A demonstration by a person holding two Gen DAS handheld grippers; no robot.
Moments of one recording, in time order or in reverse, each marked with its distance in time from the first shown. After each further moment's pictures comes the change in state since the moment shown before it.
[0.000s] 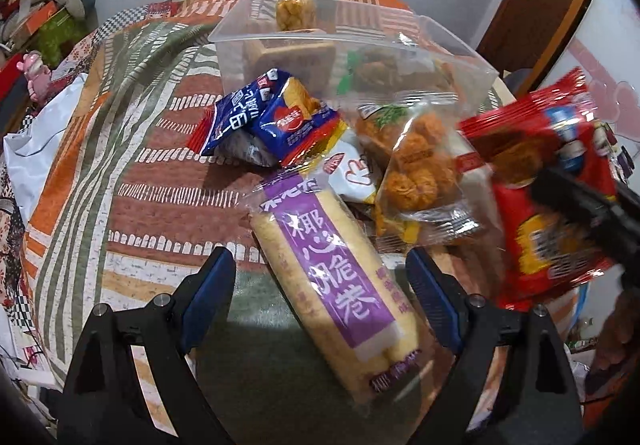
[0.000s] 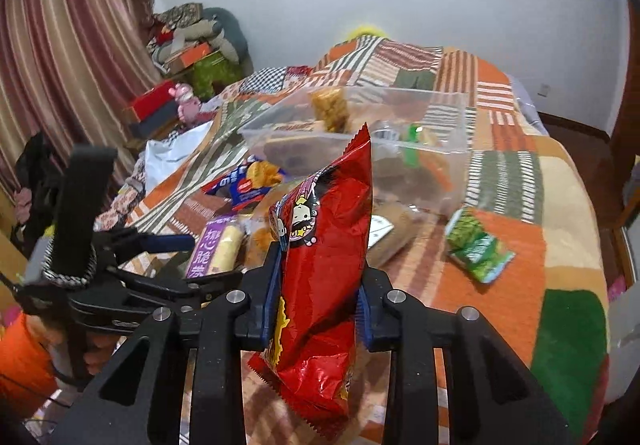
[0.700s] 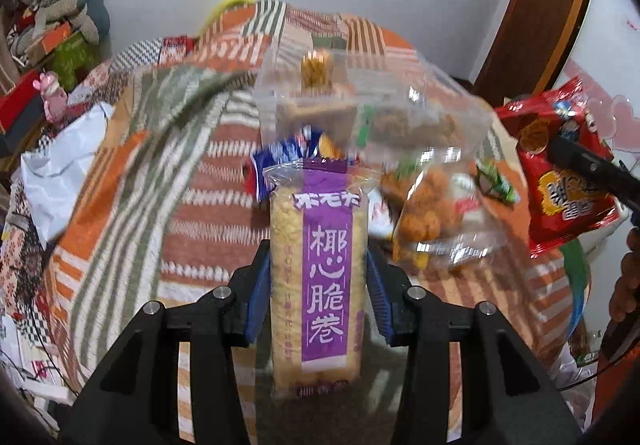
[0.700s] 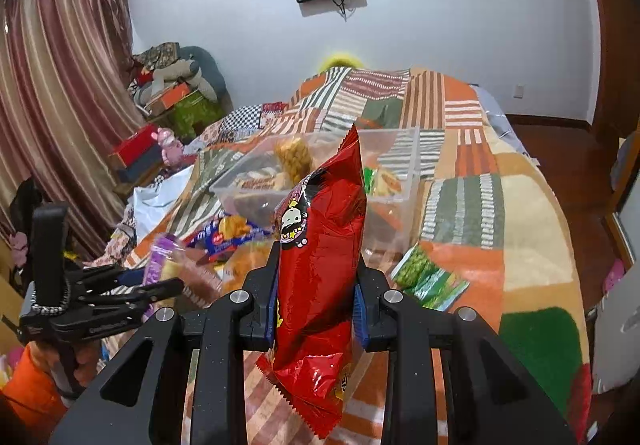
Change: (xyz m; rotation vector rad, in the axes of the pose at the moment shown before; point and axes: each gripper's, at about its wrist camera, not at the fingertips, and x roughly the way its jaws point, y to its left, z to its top) left arm -0.046 0.018 0.011 0.009 -0.141 0.016; right arm -0.025 -0.031 0.026 0.088 -0.107 -0.035
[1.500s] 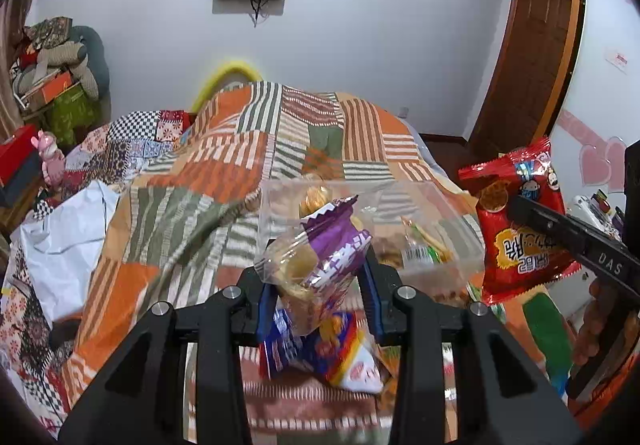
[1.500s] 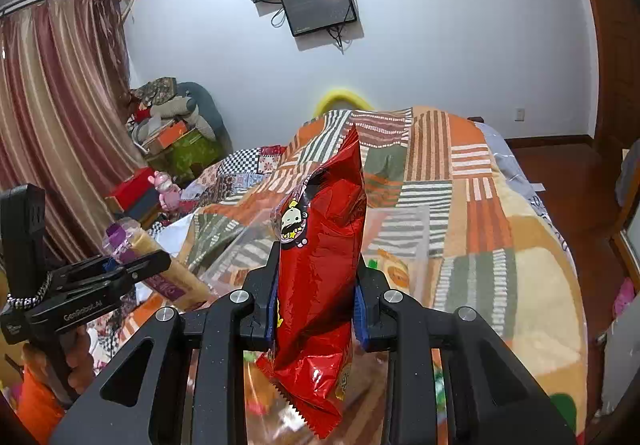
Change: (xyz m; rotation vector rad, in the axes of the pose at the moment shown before) left arm -0.013 0.003 0.106 0.012 -0.216 -0.010; right arm 0.029 -0.003 0.066 0.027 -0.107 0.013
